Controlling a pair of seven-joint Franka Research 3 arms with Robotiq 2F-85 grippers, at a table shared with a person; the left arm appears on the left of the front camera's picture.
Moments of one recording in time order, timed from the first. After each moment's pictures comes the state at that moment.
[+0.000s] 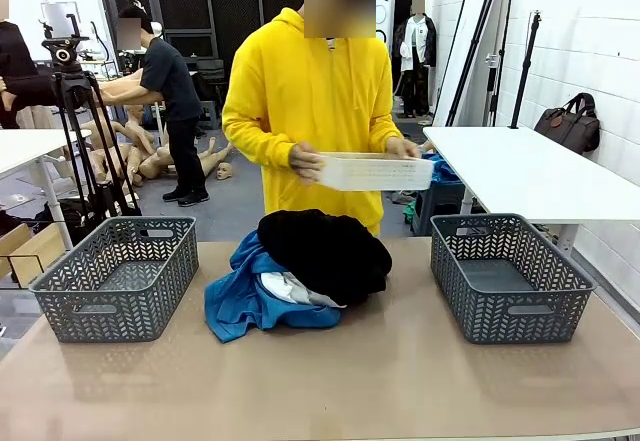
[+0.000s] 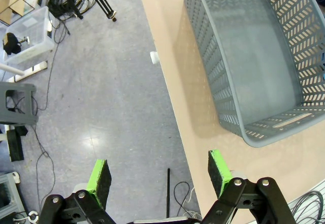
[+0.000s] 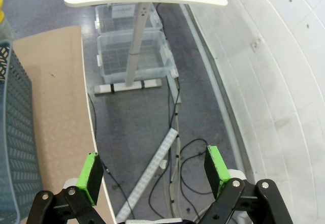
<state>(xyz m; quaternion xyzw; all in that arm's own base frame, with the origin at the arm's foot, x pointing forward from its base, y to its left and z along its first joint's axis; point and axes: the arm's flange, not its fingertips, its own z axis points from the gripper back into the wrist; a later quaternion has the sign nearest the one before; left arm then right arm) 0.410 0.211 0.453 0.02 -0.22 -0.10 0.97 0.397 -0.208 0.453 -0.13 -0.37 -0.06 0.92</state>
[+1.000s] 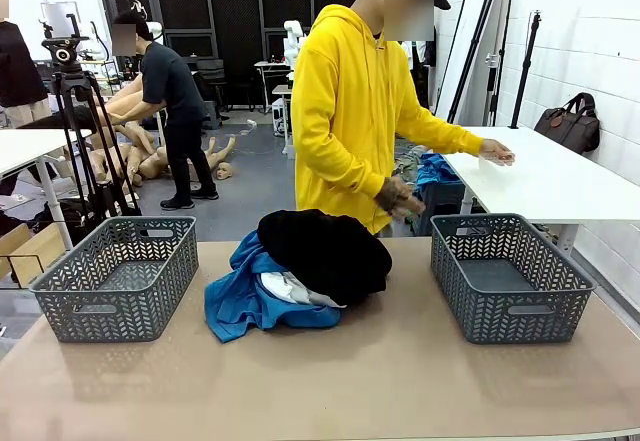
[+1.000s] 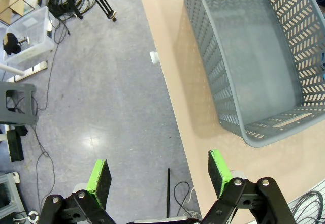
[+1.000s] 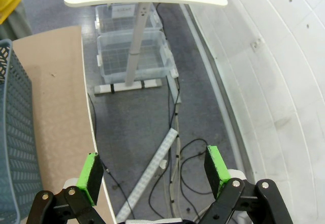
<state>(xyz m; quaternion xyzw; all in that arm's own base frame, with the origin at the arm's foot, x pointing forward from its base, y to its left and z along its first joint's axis) 0.410 0.211 0.453 0.02 -0.22 -0.10 0.97 0.397 -0.208 0.453 -0.13 -0.37 -0.06 0.92</state>
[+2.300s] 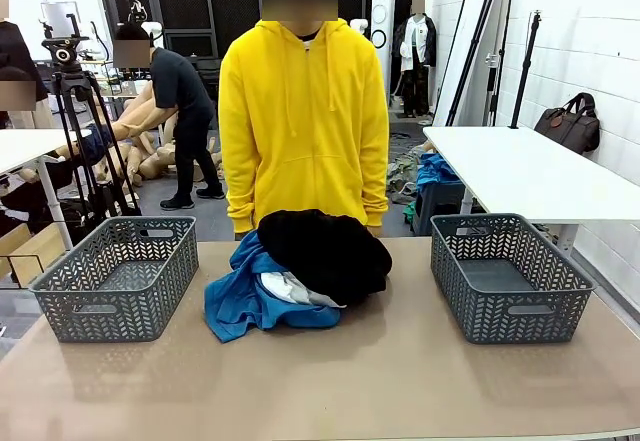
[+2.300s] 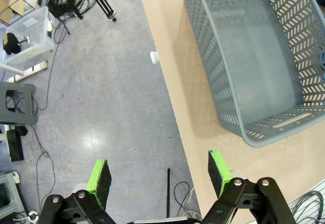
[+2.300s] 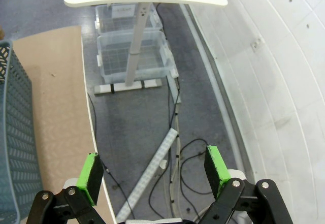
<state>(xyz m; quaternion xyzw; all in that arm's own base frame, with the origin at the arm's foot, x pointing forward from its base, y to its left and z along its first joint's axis) 0.410 0.211 0.453 0.02 -0.22 -0.10 0.97 0.397 -0.208 0.453 -0.13 -0.37 -0.06 0.92</state>
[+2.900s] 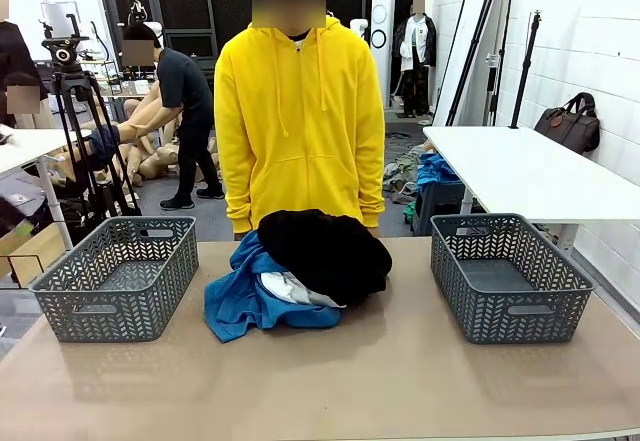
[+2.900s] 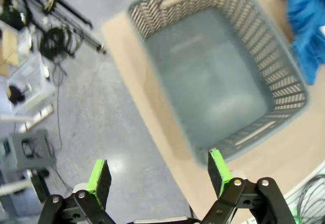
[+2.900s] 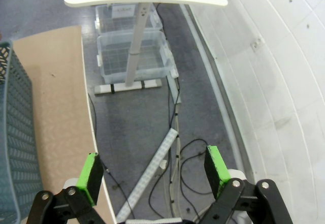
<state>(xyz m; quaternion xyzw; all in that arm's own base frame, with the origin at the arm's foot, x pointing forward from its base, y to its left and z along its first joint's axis) 0.436 0.142 0.520 0.03 -0.25 -0.23 0.94 0.397 -0.207 0.454 -0.13 -0.37 -0.06 0.92</state>
